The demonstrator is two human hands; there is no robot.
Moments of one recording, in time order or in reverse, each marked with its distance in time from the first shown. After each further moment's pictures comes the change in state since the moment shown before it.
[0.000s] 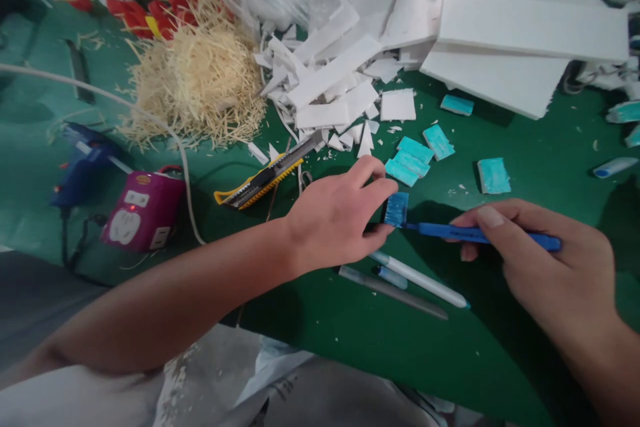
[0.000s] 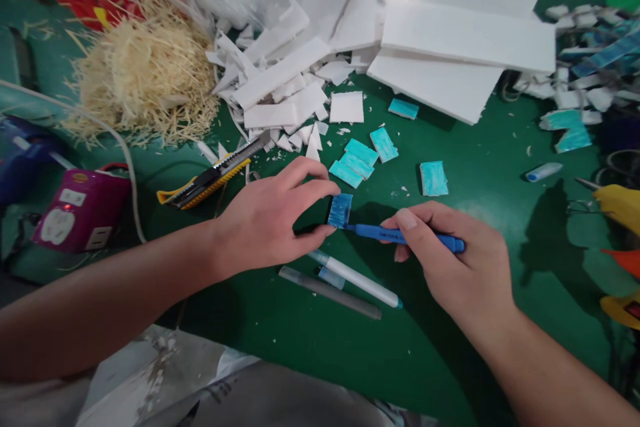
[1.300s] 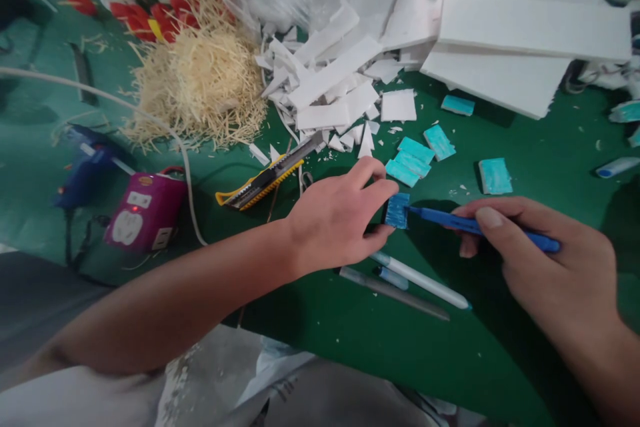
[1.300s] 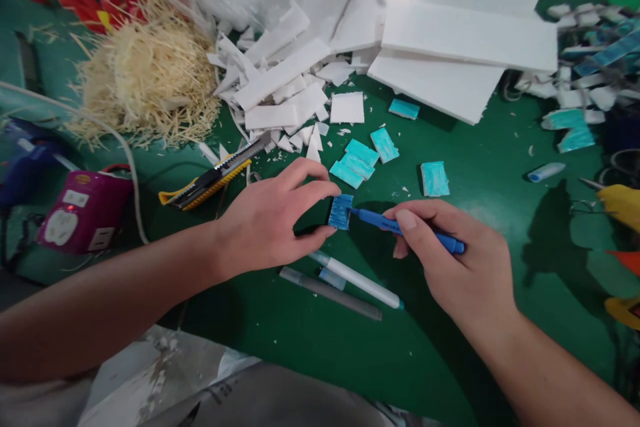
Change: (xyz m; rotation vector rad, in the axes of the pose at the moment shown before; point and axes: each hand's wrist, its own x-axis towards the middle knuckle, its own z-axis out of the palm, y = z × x) left_hand -0.001 -0.001 0.000 -0.020 -0.003 -0.011; right_hand -0.003 0.004 -0.002 0.021 0.013 -0.001
